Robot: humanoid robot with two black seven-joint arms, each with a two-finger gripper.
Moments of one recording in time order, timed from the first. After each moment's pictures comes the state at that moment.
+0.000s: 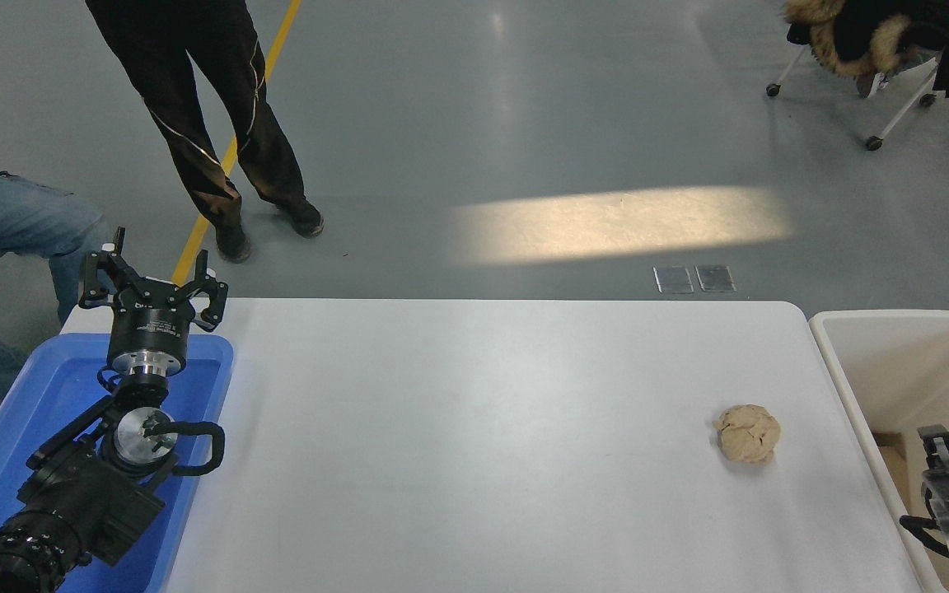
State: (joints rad) left arm -0.61 0.19 -0.97 -0.40 -0.12 -0.54 -0.56; right arm 0.54 -0.27 -0.59 -0.05 0.45 -0.09 -0.14
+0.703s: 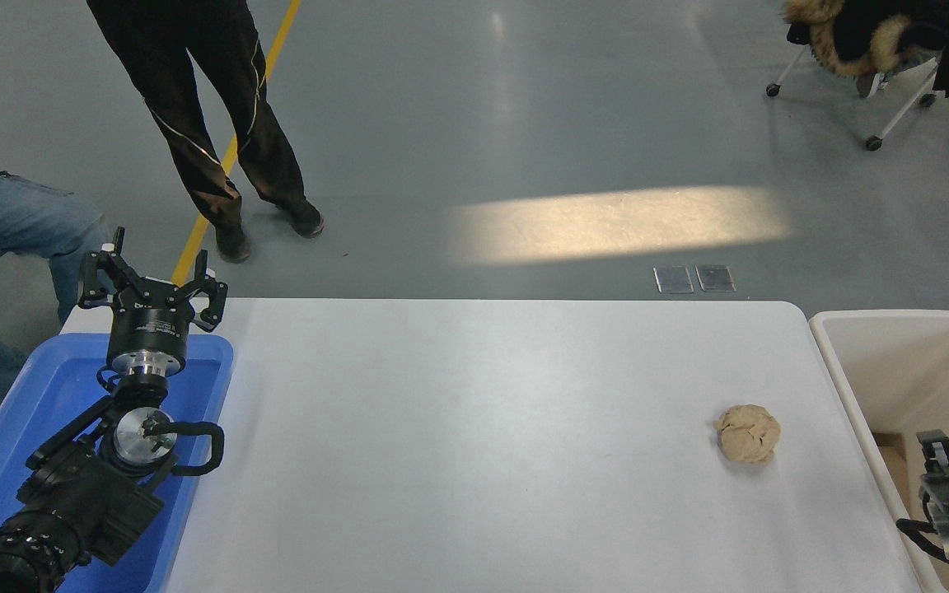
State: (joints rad) left arm -0.61 0.19 -0.97 -0.40 -0.12 -0.54 -0.56; right arm 0.54 -0.27 -0.58 -0.05 0.44 -0.09 -0.14
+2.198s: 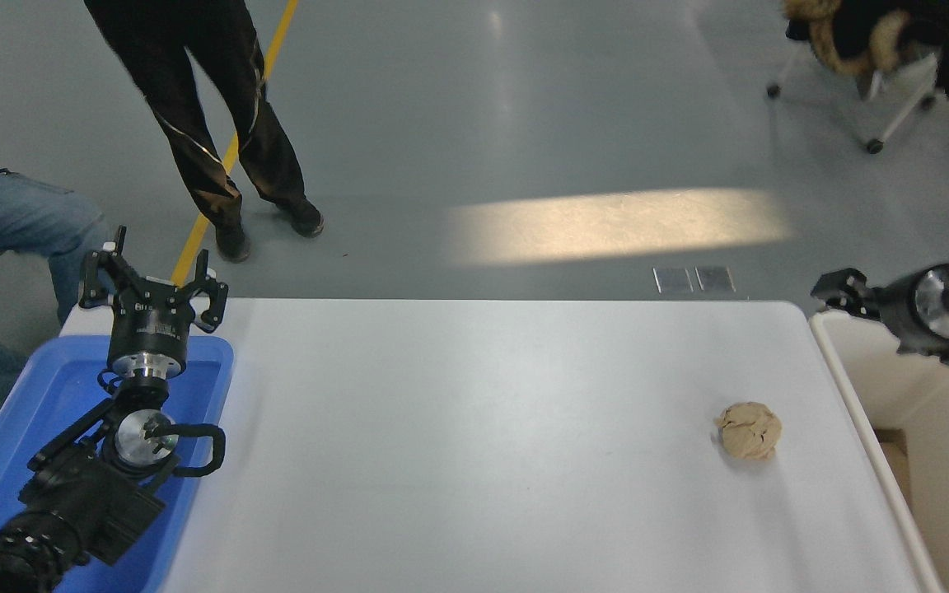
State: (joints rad) left arm -0.61 0.19 -0.97 -0.40 -0.12 -0.54 -0.56; right arm 2.11 -0.48 -1.43 1.50 0.12 0.22 -0.11
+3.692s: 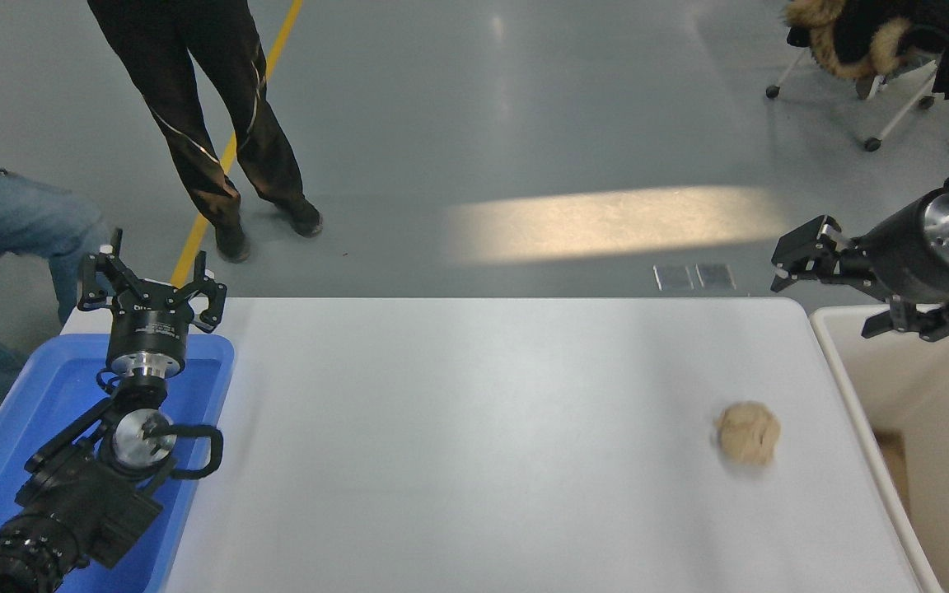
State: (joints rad) left arm -0.61 0.19 -0.97 -0.40 -0.12 -0.54 -0.56; right arm 1.97 -0.41 -1.50 1.40 0.36 0.29 -0.07
